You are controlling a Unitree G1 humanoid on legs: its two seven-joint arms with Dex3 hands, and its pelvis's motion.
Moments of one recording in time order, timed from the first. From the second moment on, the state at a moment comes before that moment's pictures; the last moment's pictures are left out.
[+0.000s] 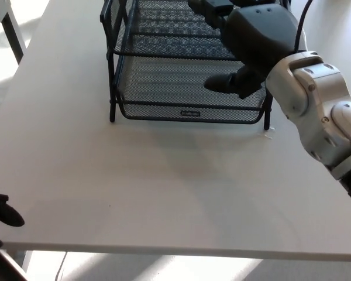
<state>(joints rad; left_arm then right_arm) 0.17 0.95 0.09 0.16 0.31 -0.53 -0.14 -0.98 -0.38 0.56 0.44 -0.72 0.13 0.04</state>
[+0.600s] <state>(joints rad) 0.15 0.95 0.09 0.16 0.31 -0.53 -0.15 -1.17 -0.29 0.68 0.99 -0.82 0.14 -0.17</state>
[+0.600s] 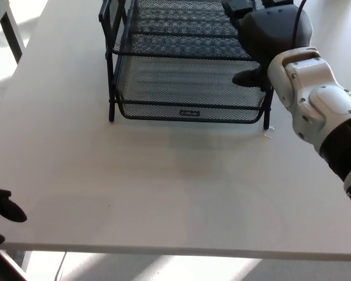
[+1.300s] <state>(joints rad) 0.14 0.95 0.09 0.16 0.31 -0.53 -0.15 -1.18 -0.29 0.76 1.12 -0.88 0.03 -0.49</state>
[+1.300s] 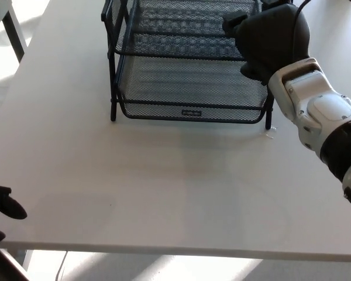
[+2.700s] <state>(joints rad) 0.12 0.96 0.09 0.18 0.32 -0.55 -0.16 -0.65 -0.61 0.66 0.38 -1.00 -0.11 -0.89</state>
